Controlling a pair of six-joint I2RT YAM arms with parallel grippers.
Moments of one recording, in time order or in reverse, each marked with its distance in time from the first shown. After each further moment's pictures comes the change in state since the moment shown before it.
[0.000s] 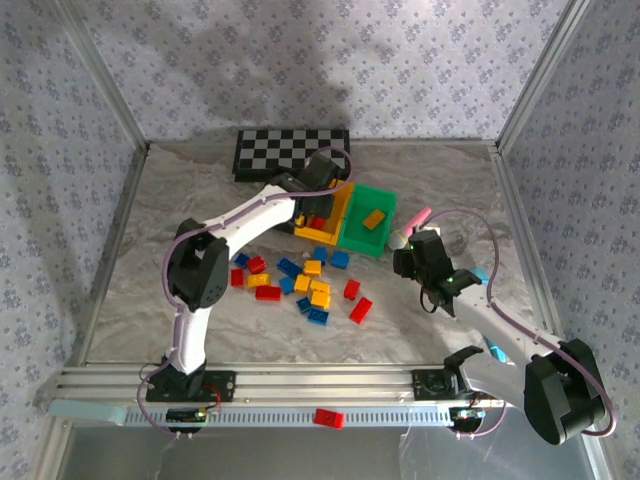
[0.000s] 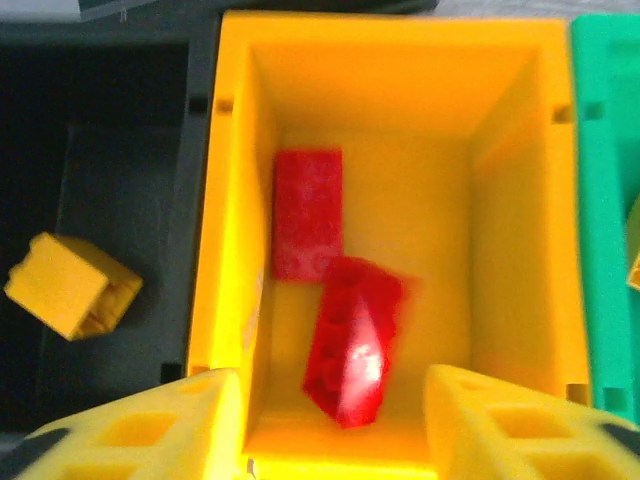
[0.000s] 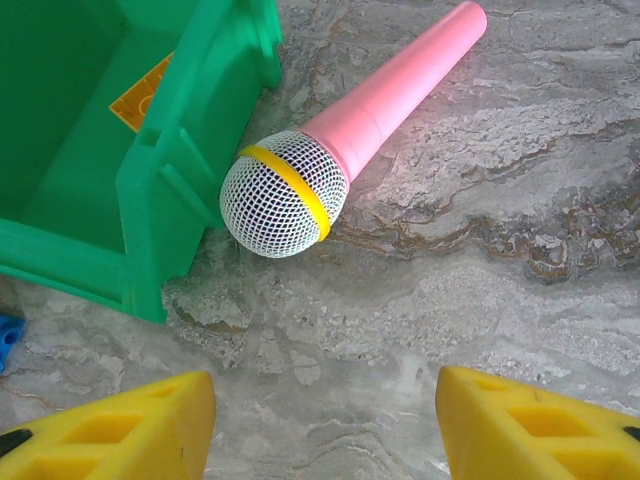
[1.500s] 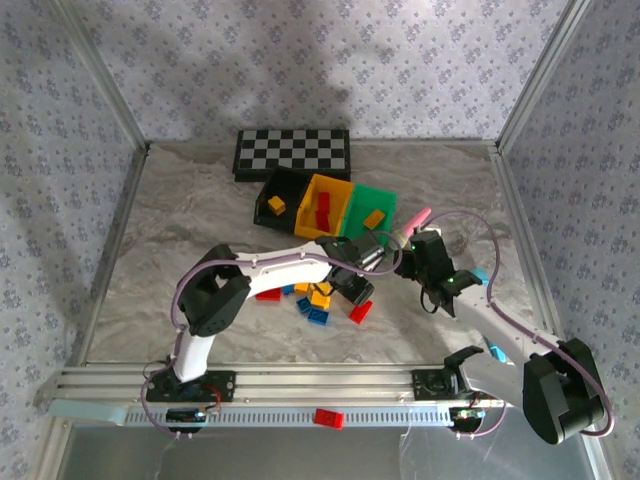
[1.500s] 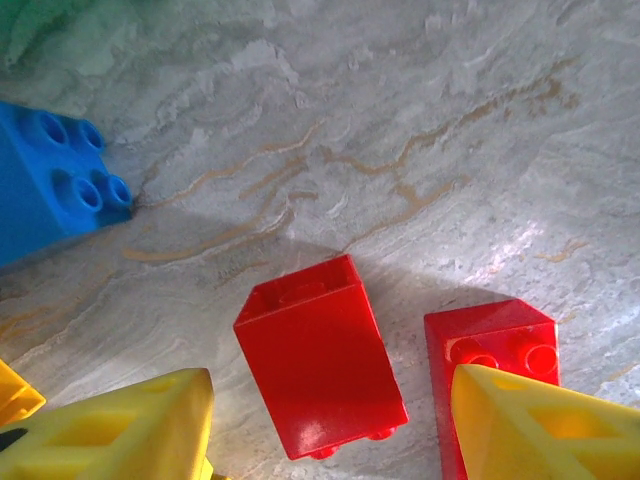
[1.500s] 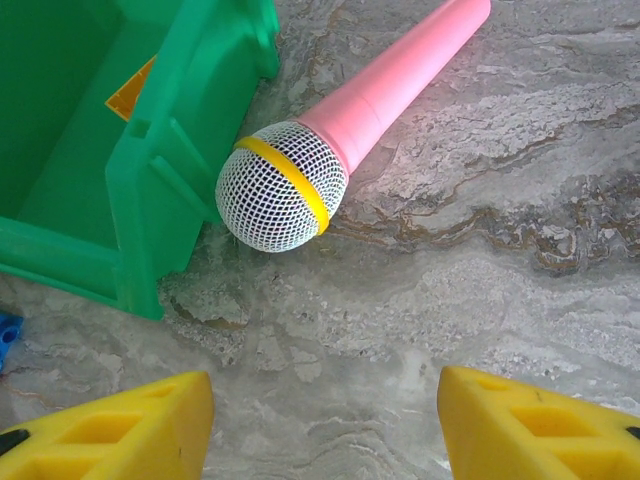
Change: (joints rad) left arm -0.378 -0.043 -0.255 -0.047 0.200 0.030; right arm -0.016 0.002 -0.013 0.014 -0.026 0.008
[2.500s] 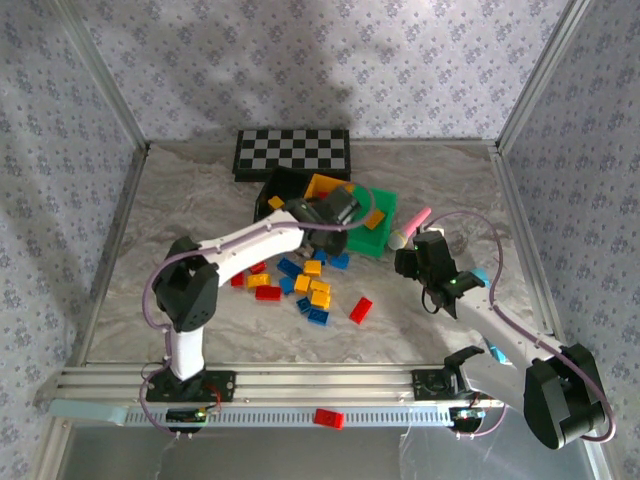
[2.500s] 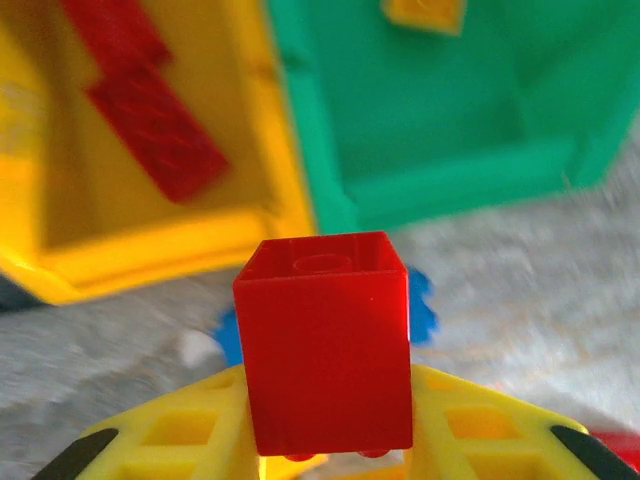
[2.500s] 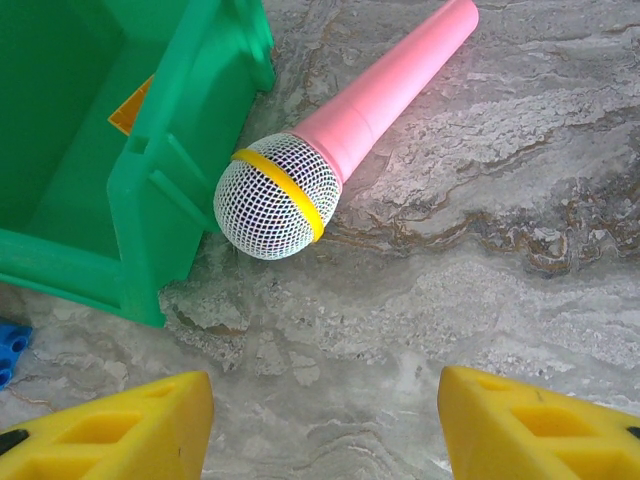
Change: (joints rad) left arm 0.222 -0.105 0.116 -0.042 -0.118 -0.005; right arm -0.013 -0.025 -0.006 0.000 -0.008 0.011
